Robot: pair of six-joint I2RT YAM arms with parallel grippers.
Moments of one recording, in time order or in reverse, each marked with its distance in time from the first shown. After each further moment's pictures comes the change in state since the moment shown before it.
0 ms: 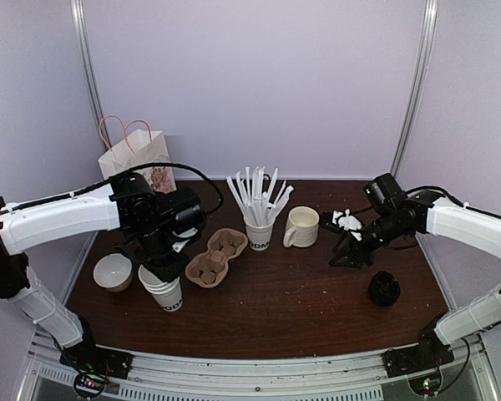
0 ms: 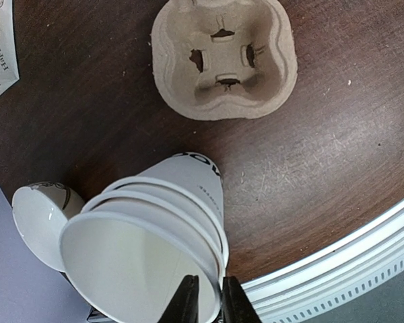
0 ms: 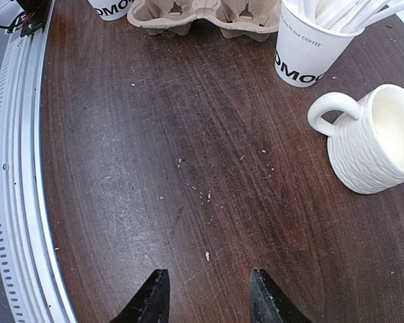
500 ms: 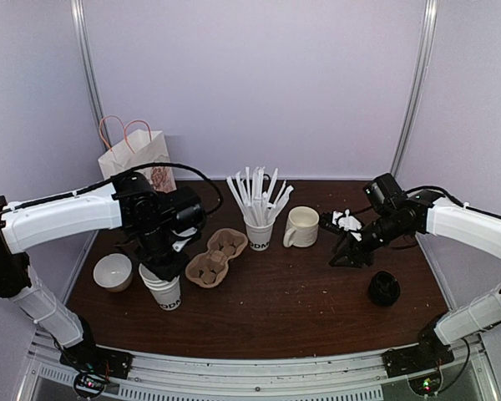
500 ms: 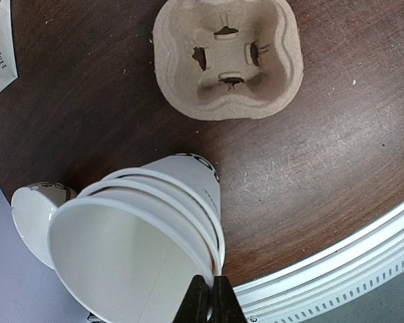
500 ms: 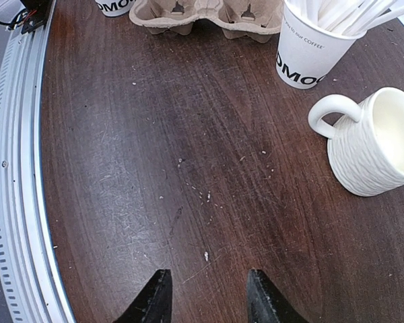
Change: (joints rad) left arm 0.019 0.014 0.000 0.002 0.011 0.015; right arm 0.001 0.000 0.000 0.000 0.000 -0.015
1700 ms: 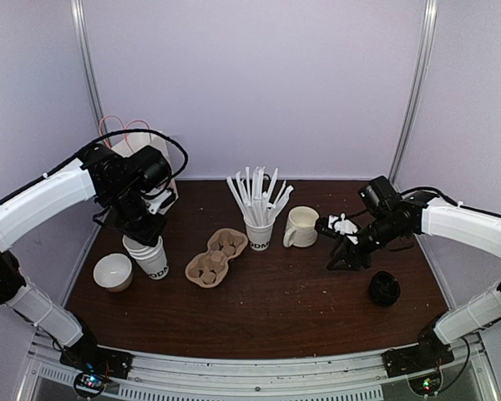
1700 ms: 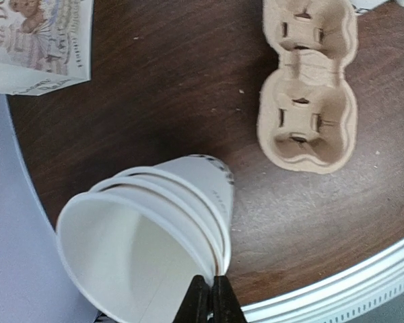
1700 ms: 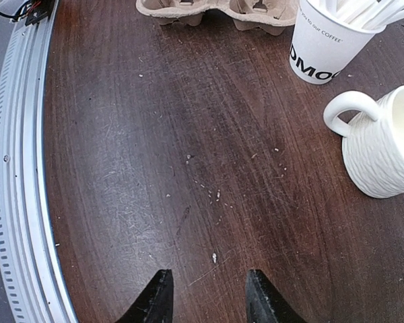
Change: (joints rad) left arm 0.260 -0.080 0.092 -0.017 -0.027 0.120; right arm 0.021 0.032 0.000 -0.002 0.000 -0.003
